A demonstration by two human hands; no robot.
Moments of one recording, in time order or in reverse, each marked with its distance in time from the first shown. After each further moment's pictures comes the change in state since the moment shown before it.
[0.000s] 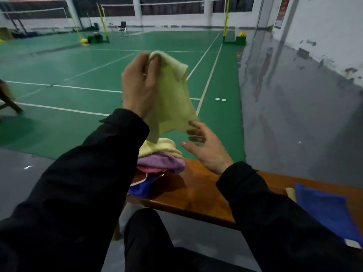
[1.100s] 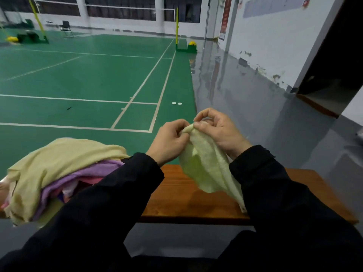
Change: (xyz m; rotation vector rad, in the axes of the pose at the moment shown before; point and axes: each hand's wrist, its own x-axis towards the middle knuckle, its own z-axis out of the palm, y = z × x) left_hand -0.131 0.072 0.132 -0.337 -0.690 -0.193; right_hand -0.047 -0.024 -0.155 0.117 0.109 -0.014
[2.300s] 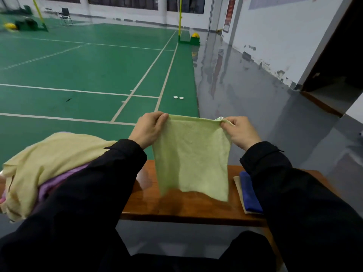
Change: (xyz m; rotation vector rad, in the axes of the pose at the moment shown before) left_hand 0.036 -0.068 -0.052 0.355 0.079 -0.069; right_hand 0.039 0.071 -0.057 -0.561 0.287 0.213
